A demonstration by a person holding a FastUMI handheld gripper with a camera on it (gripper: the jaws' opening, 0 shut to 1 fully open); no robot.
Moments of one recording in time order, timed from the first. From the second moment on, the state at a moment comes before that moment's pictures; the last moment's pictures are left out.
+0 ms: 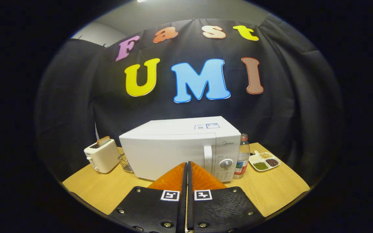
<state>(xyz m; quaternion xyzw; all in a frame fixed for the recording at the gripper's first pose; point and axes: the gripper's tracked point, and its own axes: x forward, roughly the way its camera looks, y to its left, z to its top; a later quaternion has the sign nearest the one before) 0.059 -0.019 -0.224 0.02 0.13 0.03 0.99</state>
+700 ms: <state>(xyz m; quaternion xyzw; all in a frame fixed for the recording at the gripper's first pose) 0.038 -0.035 -0.121 0.00 0.05 -0.01 1.00</state>
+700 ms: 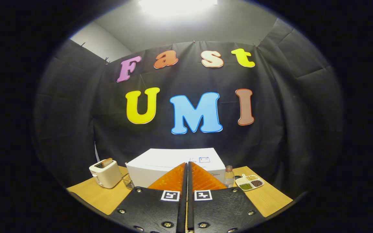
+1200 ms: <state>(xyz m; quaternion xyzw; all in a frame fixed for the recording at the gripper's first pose) 0.039 -0.048 -0.116 0.02 0.03 -0.07 1.00</state>
